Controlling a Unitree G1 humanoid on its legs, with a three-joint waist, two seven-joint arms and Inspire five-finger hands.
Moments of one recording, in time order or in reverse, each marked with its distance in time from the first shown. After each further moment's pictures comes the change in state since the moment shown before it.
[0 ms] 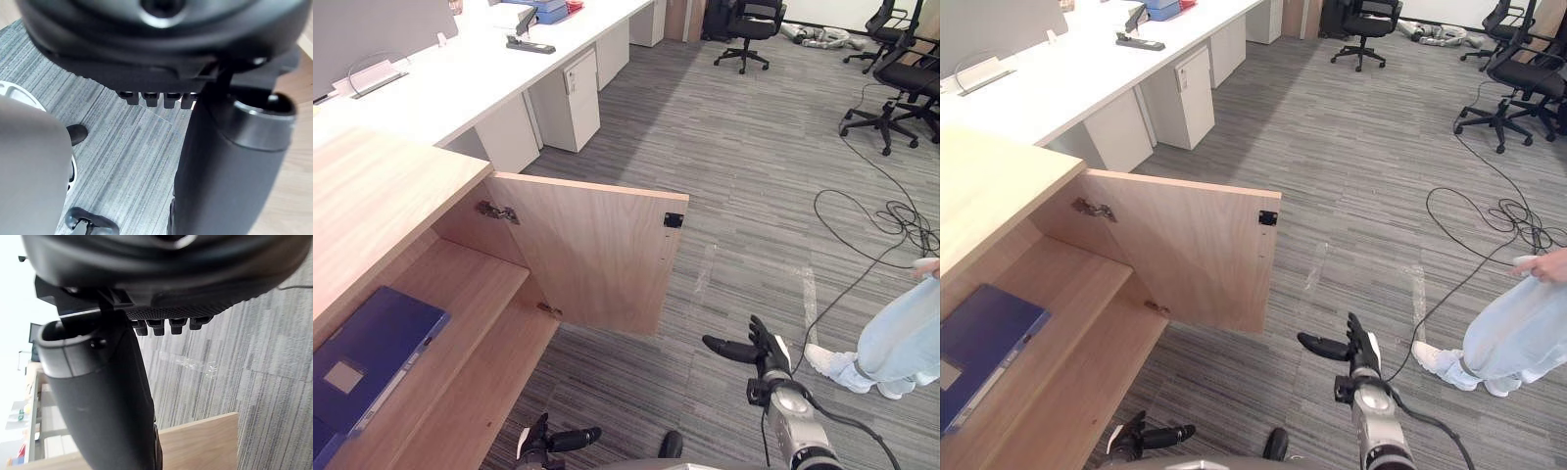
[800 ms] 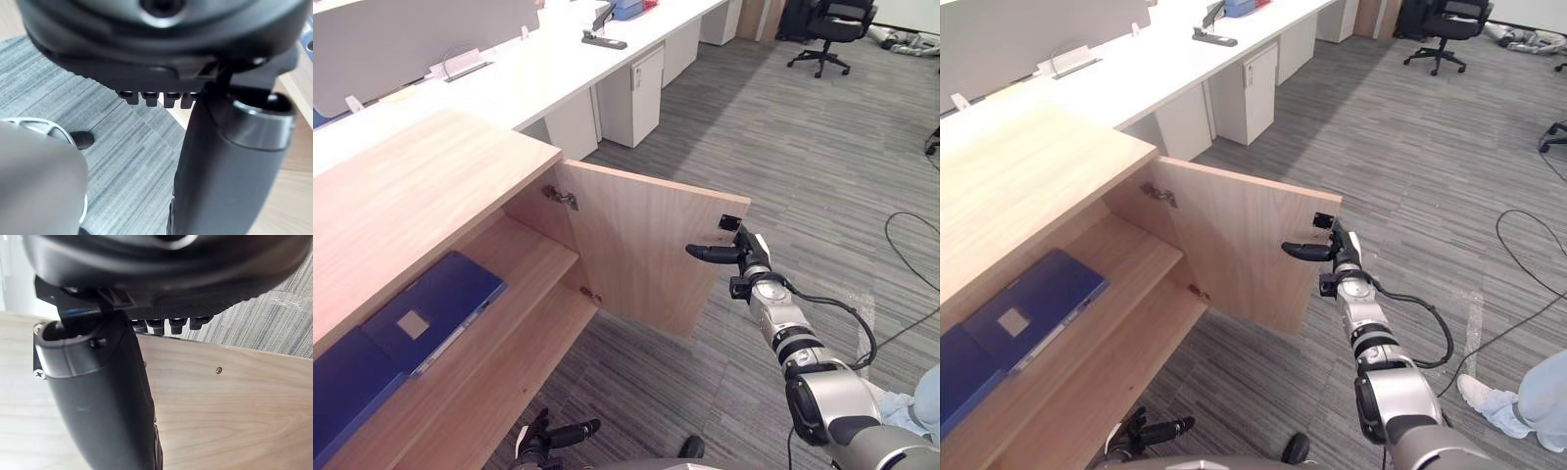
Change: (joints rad) left arm 0.044 0.022 -0.031 -0.066 -0.101 -0.008 -0.041; right arm -0.607 -0.090 0.068 0.335 0.046 -0.002 -0.013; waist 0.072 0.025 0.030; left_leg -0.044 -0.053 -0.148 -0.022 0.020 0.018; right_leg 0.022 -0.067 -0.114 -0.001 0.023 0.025
